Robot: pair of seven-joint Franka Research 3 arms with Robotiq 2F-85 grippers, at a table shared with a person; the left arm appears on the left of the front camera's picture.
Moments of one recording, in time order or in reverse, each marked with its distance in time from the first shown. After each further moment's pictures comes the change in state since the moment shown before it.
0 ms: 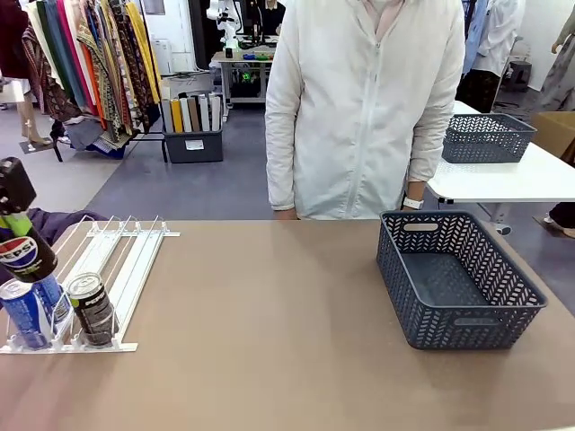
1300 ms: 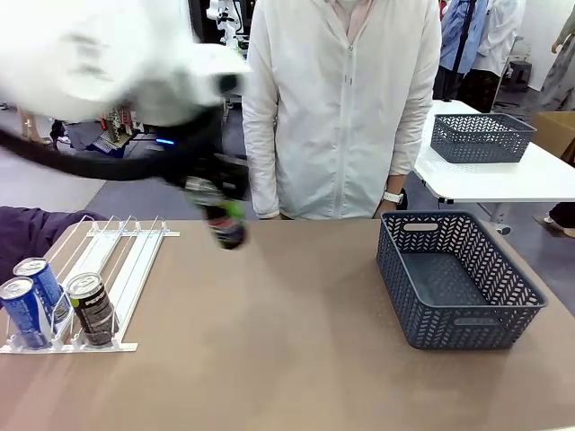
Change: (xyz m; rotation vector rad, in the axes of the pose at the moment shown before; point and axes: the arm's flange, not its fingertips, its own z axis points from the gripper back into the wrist) left arm 0.062 -0.271 -0.045 -0.077 -0.121 -0.396; right arm 0.000 0.000 0.000 0.000 0.000 0.000
